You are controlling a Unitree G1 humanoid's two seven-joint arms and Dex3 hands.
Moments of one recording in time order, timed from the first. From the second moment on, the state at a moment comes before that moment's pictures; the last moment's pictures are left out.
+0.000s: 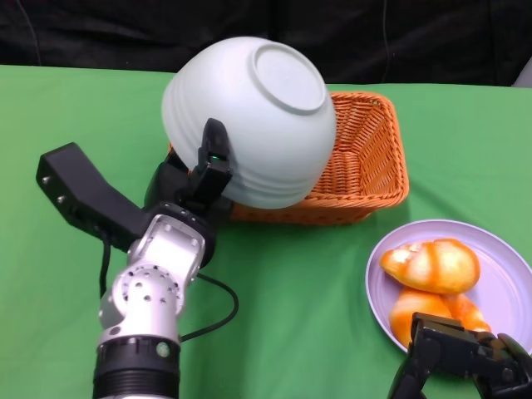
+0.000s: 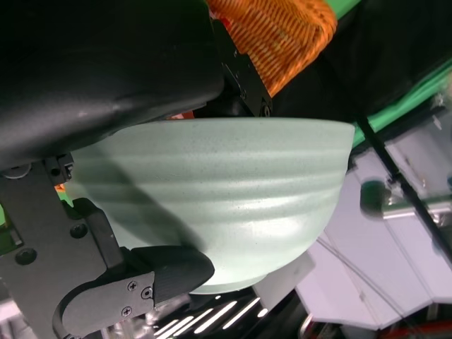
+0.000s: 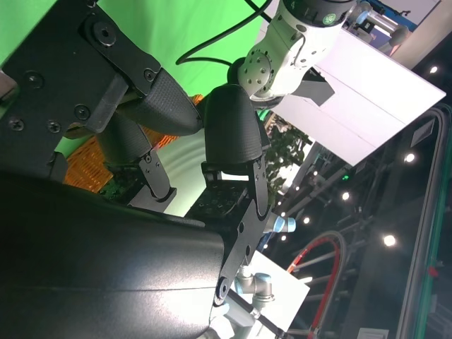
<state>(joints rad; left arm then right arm) -0.56 -0.28 0.27 0.41 -0.81 0.30 0.16 0.36 -0.10 0.11 -0.13 -0.26 -0.90 -0.01</state>
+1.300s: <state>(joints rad) -0.16 0.24 -0.10 0.04 0.32 -0.64 -0.20 0.37 -0.09 0.10 -0.13 -0.25 -0.90 -0.02</state>
